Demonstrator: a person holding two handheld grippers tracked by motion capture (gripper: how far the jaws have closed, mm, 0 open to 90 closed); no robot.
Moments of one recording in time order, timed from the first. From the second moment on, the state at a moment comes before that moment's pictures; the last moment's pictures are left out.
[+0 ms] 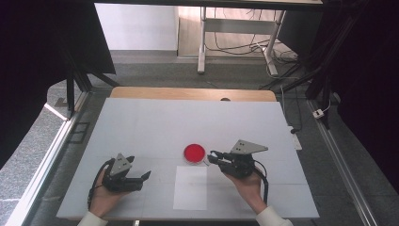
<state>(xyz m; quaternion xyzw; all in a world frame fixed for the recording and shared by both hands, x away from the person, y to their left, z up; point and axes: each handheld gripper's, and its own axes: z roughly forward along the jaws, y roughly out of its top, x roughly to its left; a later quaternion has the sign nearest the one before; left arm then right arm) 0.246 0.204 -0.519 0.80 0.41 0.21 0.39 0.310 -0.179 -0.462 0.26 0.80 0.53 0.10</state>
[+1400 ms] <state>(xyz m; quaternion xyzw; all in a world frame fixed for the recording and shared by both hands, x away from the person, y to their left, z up) 0.252 0.156 -0.502 0.82 0.35 0.22 0.40 0.311 -0.174 -0.460 0.26 0.80 0.53 0.11</state>
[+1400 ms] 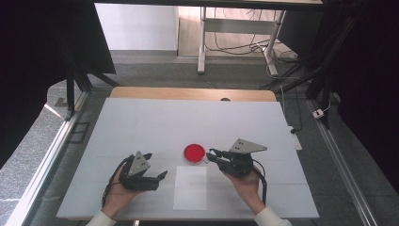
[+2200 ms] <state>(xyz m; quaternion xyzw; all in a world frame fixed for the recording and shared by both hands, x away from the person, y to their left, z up) 0.260 0.131 -0.497 0.82 0.33 0.21 0.41 0.311 -0.172 -0.461 0.26 0.80 0.53 0.11</state>
